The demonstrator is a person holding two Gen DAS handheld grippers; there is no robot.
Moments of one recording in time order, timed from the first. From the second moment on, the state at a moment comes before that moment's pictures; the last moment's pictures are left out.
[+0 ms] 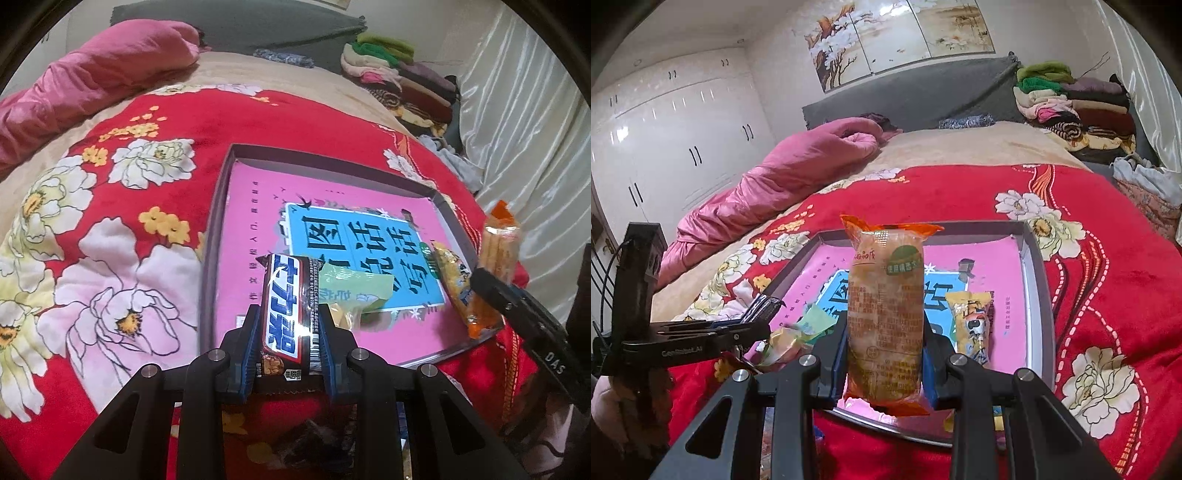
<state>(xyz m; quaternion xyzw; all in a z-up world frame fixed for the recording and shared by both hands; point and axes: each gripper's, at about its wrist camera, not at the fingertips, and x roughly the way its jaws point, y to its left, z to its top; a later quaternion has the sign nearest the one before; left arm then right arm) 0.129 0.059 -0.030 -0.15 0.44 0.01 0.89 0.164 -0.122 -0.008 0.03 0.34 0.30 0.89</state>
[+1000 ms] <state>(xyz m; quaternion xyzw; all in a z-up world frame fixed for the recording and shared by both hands) 0.136 0.060 -0.034 -0.16 0.44 0.00 0.89 0.169 -0.108 -0.035 0.00 0.39 0.31 0.87</state>
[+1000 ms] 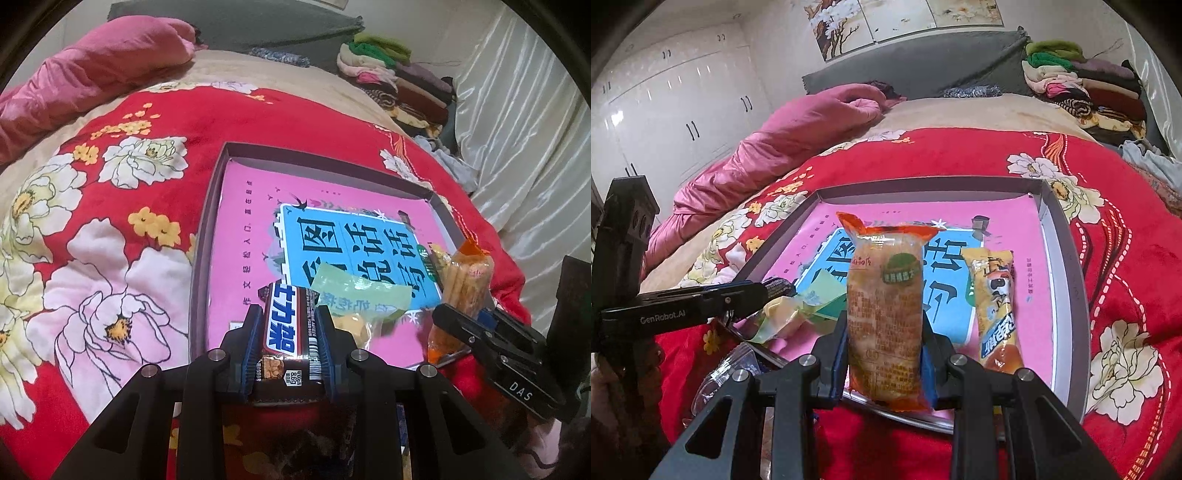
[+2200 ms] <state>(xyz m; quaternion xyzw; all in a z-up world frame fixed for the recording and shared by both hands) 0.138 0.061 -0.022 -0.16 0.43 -0.01 0.89 0.167 -0.111 -0.026 0.01 0.38 0.31 0.87</state>
